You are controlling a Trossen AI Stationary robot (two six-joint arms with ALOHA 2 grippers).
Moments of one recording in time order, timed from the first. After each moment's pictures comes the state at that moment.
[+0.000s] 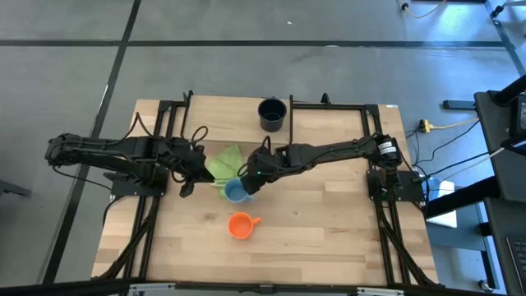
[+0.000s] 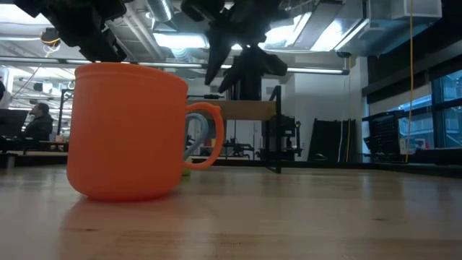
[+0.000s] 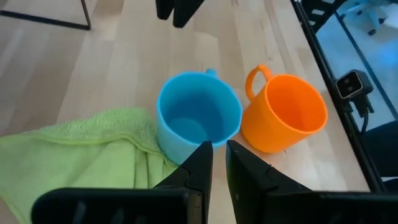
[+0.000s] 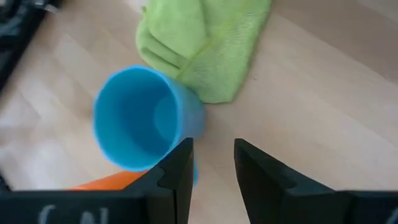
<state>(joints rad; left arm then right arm) 0.02 0.76 0.61 -0.51 0.20 -0.15 0.08 2.00 1.75 -0.79 0.13 1.00</state>
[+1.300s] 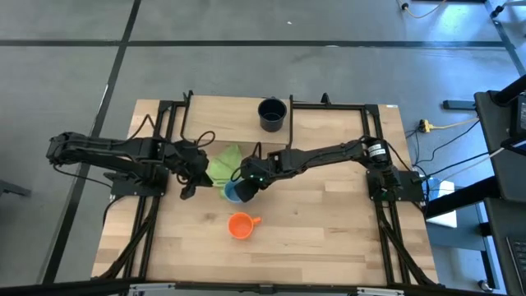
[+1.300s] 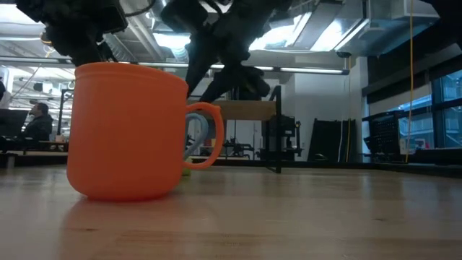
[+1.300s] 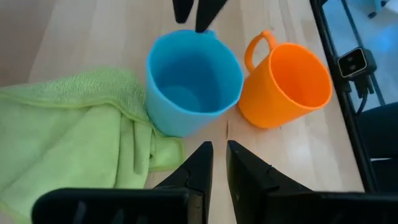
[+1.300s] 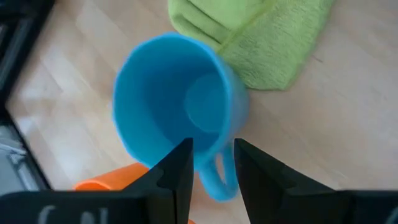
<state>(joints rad) 0.02 0.82 0.60 -0.56 0.25 -0.19 0.08 2.09 1.74 -0.65 -0.02 0.97</state>
